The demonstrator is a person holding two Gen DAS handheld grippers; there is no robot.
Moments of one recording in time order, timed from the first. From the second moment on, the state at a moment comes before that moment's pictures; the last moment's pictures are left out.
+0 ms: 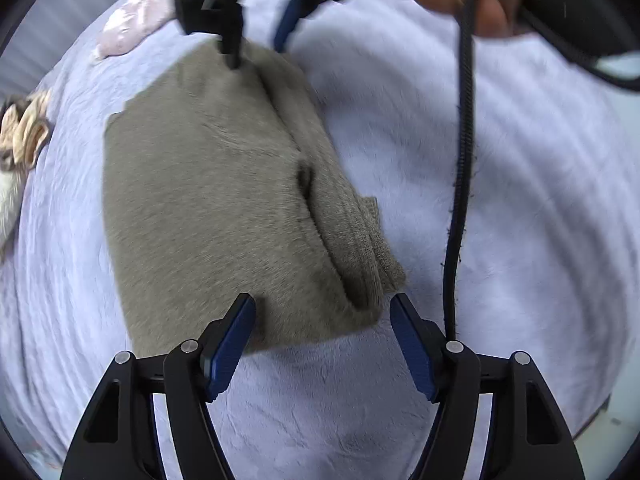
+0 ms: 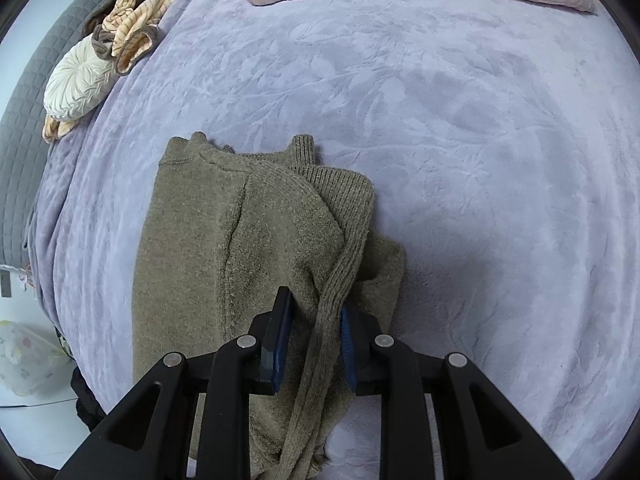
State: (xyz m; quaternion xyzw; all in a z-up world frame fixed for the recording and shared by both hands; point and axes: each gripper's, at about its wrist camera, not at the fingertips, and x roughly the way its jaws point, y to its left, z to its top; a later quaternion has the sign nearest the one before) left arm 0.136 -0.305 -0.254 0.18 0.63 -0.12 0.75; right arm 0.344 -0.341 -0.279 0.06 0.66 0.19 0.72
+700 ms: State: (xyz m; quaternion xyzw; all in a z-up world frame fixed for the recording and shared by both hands) left arm 0.151 -0.122 -0.260 -0.04 0.66 -0.02 0.75; right arm 0.347 -0.339 -0.283 0.11 0.64 0.15 0.74
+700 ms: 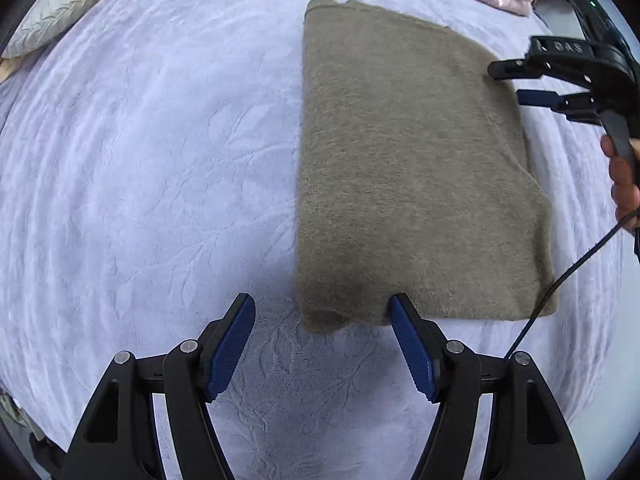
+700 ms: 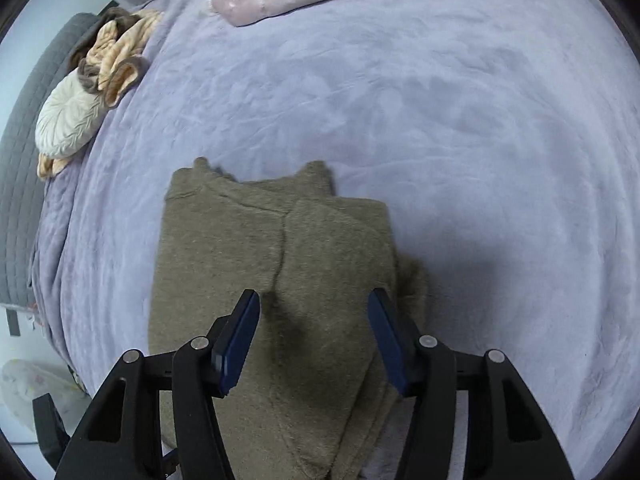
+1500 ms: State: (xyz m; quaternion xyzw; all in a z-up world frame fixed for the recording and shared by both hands) left arm 0.133 -0.128 -0.289 0.04 0.65 -0.04 0.76; right arm 0.173 -0.304 -0.291 0.06 0.64 0.25 0.72
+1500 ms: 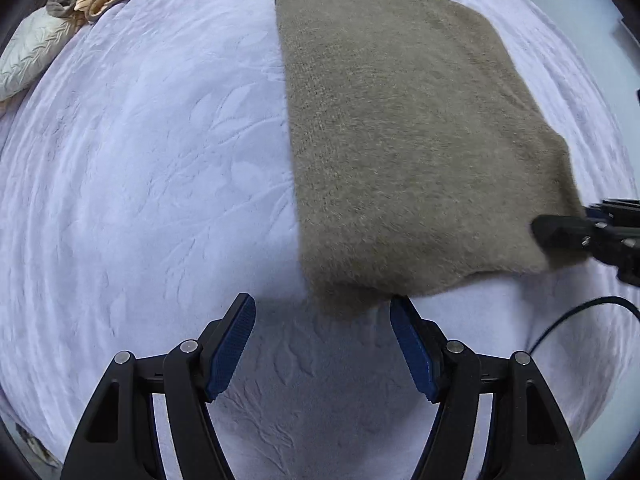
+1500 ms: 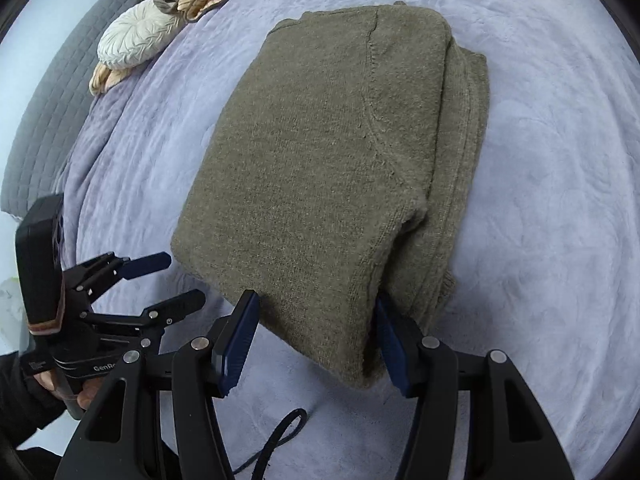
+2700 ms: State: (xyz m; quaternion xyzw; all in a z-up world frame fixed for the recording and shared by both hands) left arm 0.180 -0.126 -0.237 -0.08 0.63 -0.02 0.77; right arm 0.201 -0.342 -0.216 0.10 0.56 0.23 0.79
